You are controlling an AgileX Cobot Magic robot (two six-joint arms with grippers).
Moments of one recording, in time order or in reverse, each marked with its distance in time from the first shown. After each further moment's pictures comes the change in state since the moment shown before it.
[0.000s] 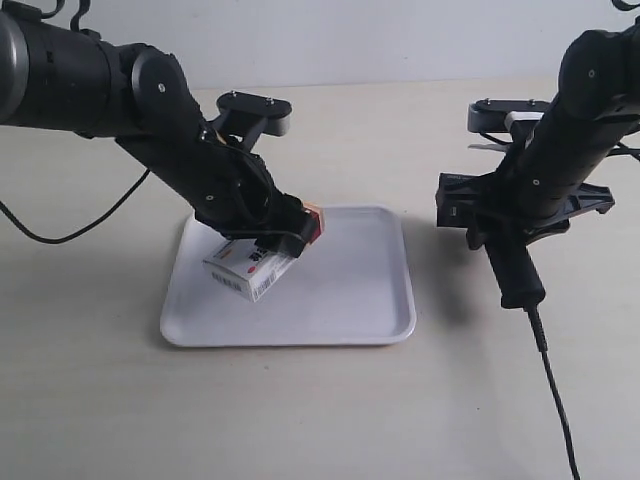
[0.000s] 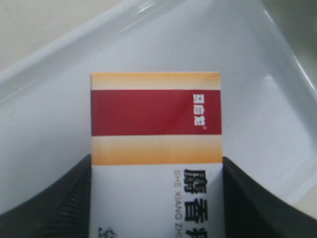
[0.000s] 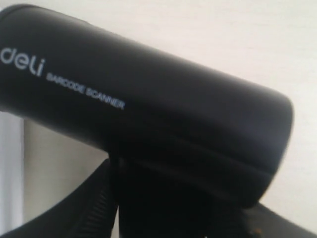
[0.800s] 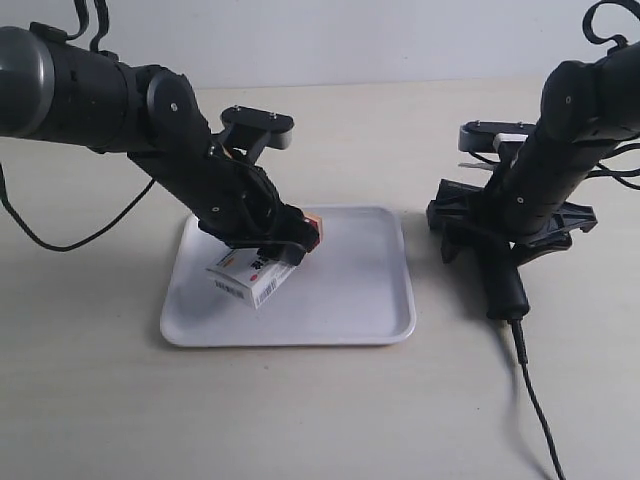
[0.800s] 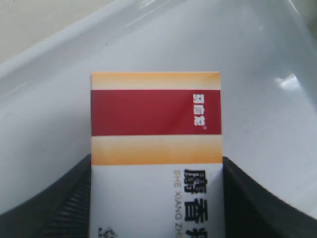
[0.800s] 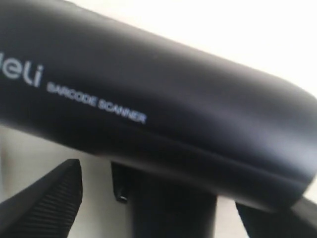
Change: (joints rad) left arm 0.000 0.049 0.000 0.000 -0.039 0.000; right arm 0.000 0.087 0.000 0.041 -0.063 -0.004
